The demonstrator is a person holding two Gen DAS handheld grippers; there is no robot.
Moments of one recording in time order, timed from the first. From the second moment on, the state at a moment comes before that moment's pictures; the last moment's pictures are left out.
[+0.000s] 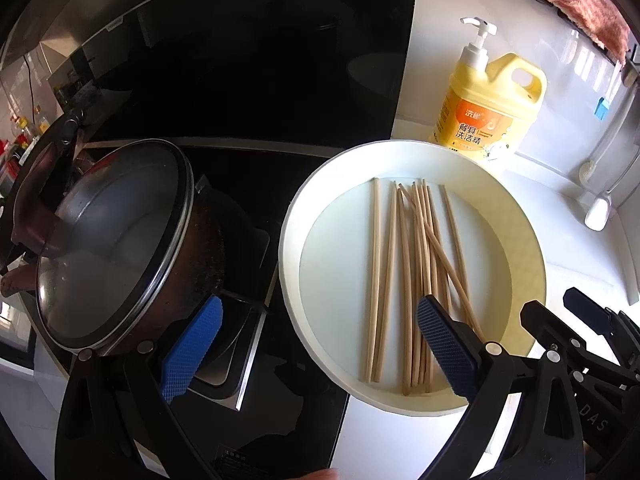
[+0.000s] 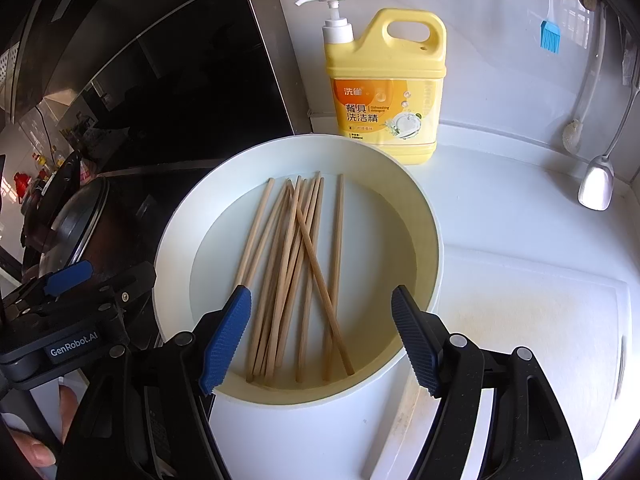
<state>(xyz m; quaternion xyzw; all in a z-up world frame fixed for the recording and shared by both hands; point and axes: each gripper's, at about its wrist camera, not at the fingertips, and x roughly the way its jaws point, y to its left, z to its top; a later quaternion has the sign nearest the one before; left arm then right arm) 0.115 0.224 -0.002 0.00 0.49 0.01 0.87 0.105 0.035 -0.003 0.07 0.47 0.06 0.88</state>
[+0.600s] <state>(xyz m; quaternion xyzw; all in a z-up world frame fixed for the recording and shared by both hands) 0.112 0.222 -0.007 0.00 0.49 0.01 0.87 0.100 0.036 -0.006 0.07 0.48 0.06 0.87</state>
